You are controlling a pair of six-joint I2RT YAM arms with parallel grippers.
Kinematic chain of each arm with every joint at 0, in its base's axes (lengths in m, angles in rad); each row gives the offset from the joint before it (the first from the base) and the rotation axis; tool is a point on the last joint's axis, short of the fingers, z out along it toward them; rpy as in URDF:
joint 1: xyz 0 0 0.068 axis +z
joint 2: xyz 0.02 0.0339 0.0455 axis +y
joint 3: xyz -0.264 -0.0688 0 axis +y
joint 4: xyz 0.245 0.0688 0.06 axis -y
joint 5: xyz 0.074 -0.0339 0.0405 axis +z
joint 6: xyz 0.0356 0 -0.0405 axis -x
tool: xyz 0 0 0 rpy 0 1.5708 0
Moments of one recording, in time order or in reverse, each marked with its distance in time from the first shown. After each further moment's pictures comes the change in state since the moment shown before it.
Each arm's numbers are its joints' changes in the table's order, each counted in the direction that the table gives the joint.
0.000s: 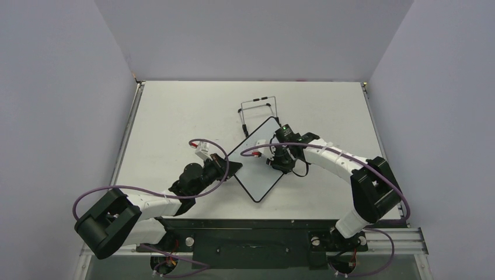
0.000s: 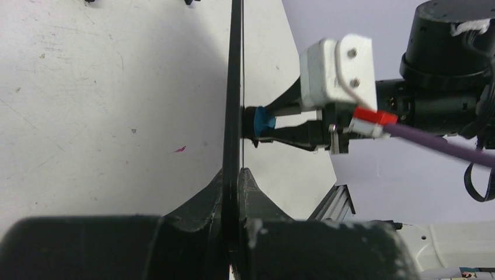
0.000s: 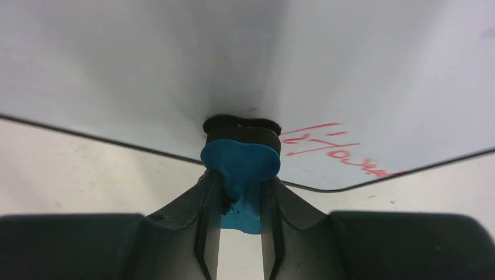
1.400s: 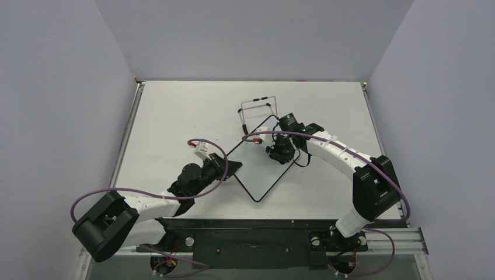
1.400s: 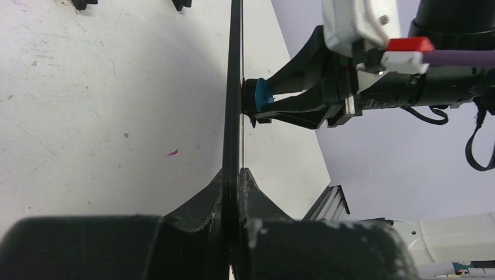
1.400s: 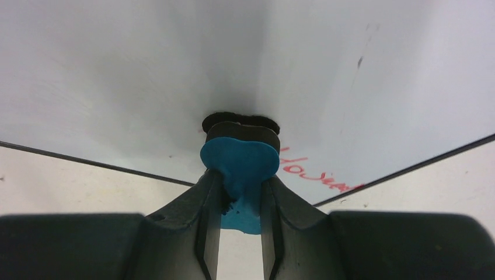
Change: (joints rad) left arm 0.005 -0.027 0.010 0.003 -0.007 0.000; right arm -0.024 0.013 -0.105 -0.047 0.088 -0.010
